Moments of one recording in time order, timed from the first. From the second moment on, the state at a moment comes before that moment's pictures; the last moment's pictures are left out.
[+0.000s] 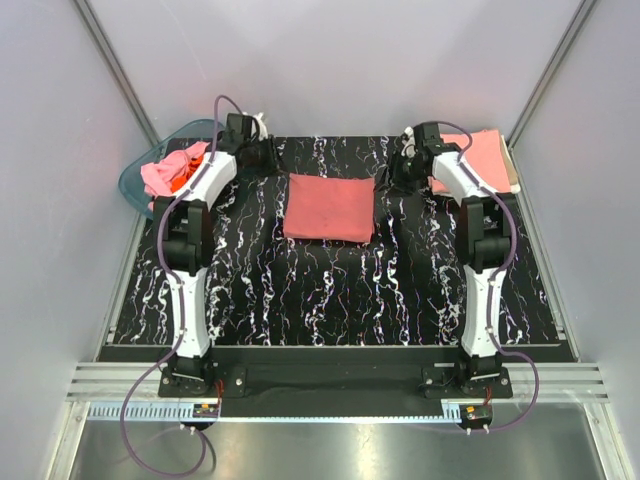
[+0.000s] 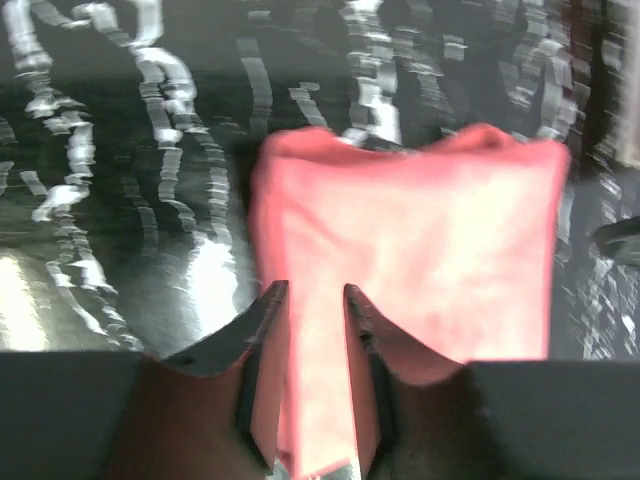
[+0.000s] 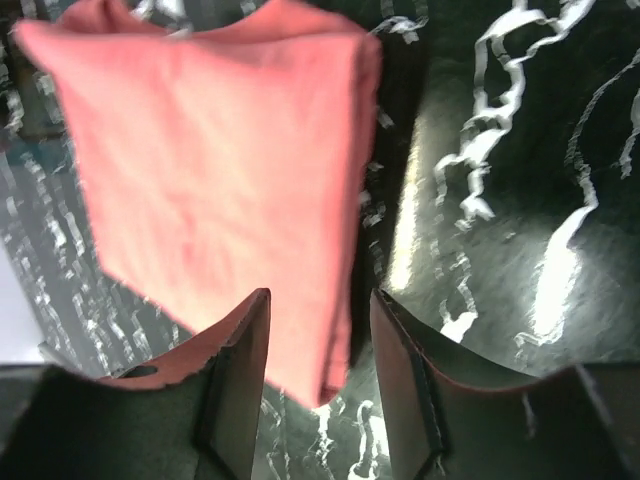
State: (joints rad) left arm -0.16 2.23 1.93 -0.50 0.40 -0.38; right arm 0.15 2.27 1.93 -0.67 -0.45 0.39
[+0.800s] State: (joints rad) left arm -0.19 2.57 2.22 -0.42 0.50 -0.36; right arm 0.15 2.75 2.50 -0.57 -0.56 0.34
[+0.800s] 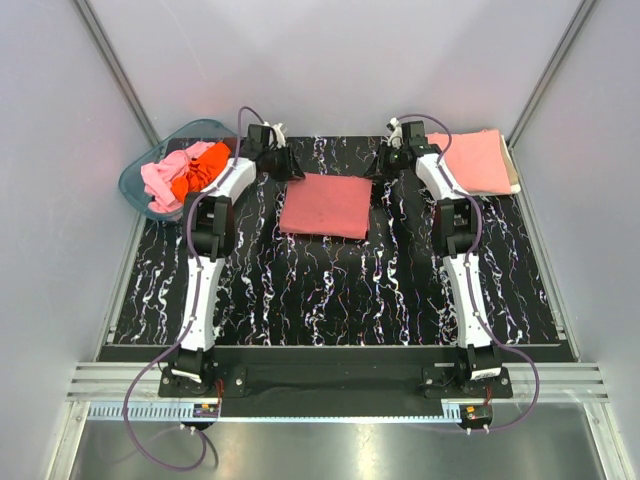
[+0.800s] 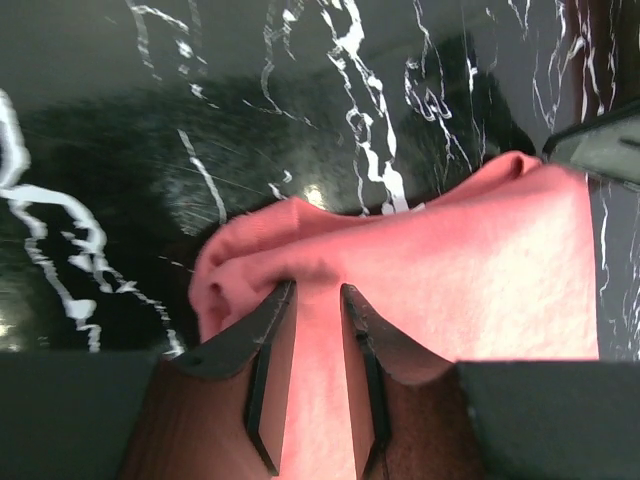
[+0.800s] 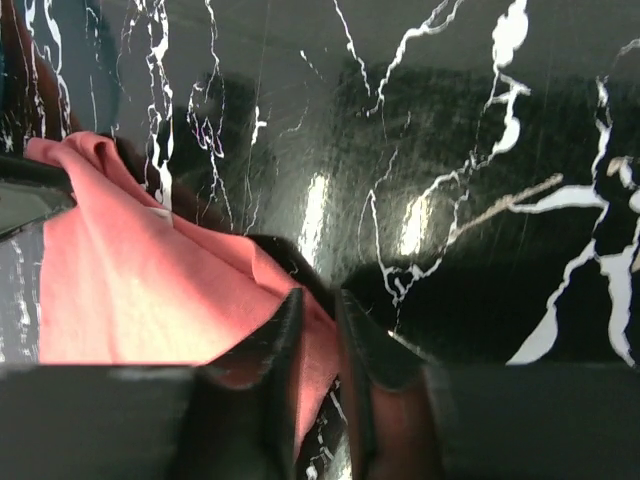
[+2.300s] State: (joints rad) left arm -0.20 2.08 1.45 -0.48 0.44 -0.32; right arm 0.23 2.09 1.29 -0.15 -0.66 0.41
